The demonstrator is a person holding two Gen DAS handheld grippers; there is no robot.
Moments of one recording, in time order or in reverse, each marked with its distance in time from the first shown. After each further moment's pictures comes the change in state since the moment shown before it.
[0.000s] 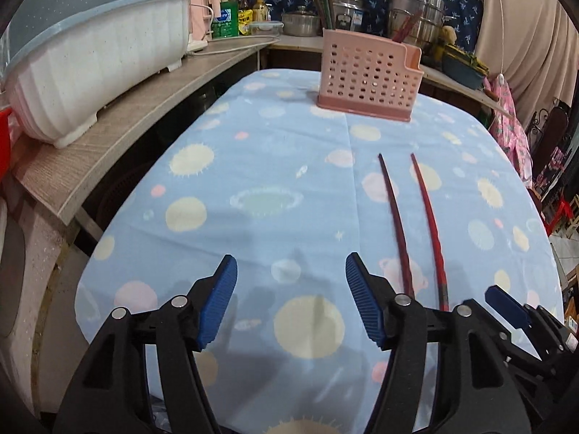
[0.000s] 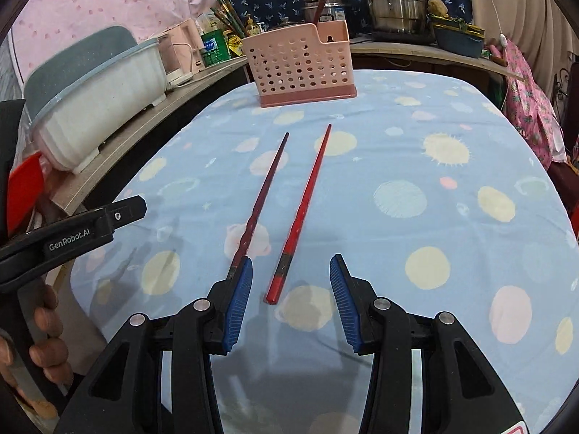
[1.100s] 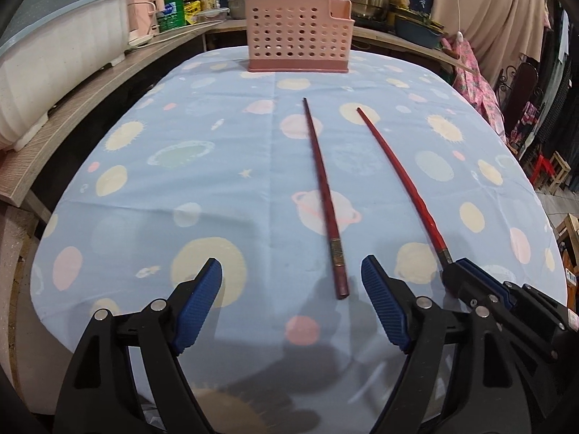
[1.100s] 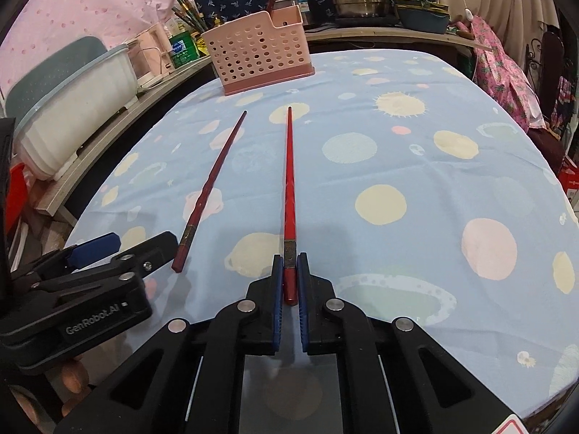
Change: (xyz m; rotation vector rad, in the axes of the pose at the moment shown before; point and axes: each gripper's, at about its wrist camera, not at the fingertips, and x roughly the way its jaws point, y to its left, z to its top) left arm 0.015 -0.066 -0.043 0.124 0.050 -0.090; right arm -0.008 -0.031 -0.033 0.098 0.009 -0.060
